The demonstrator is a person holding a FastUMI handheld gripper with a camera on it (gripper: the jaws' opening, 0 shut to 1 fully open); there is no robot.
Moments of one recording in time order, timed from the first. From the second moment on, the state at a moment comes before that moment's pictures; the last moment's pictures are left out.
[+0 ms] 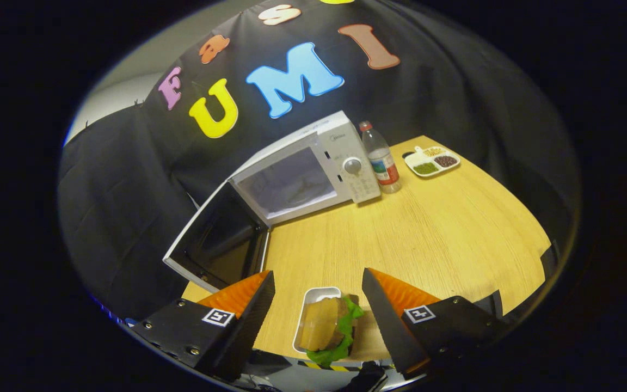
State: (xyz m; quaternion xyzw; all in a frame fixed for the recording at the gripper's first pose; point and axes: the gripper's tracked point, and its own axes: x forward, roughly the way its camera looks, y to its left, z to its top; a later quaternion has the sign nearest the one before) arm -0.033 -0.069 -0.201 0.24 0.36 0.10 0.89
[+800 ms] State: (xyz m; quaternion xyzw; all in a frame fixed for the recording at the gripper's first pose) arm -0.066 -0.049 -0.260 0.37 0.49 0.13 0.78
